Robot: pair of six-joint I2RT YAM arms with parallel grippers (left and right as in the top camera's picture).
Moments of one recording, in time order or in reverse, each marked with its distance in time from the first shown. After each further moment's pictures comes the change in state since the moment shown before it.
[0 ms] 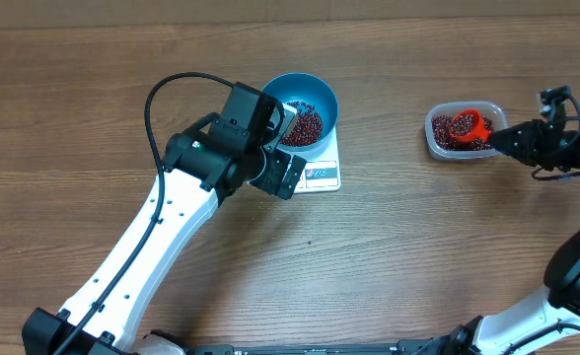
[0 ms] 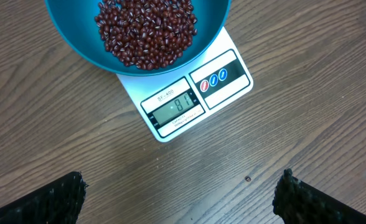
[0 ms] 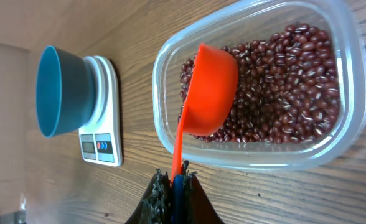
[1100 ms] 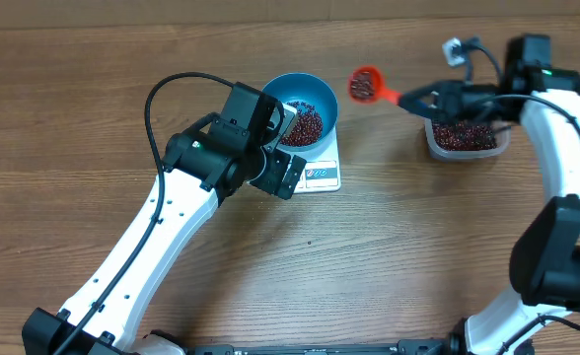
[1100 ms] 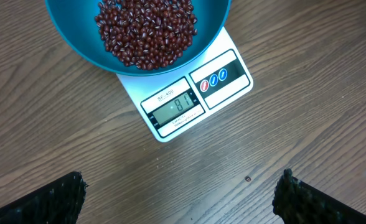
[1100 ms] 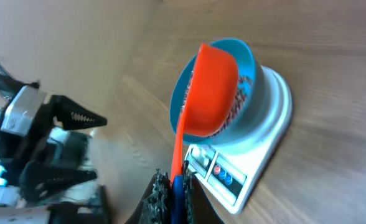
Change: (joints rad) left arm 0.000 0.000 0.000 0.000 0.000 0.000; right arm 0.435 0.002 0.136 0.095 -0.306 0.017
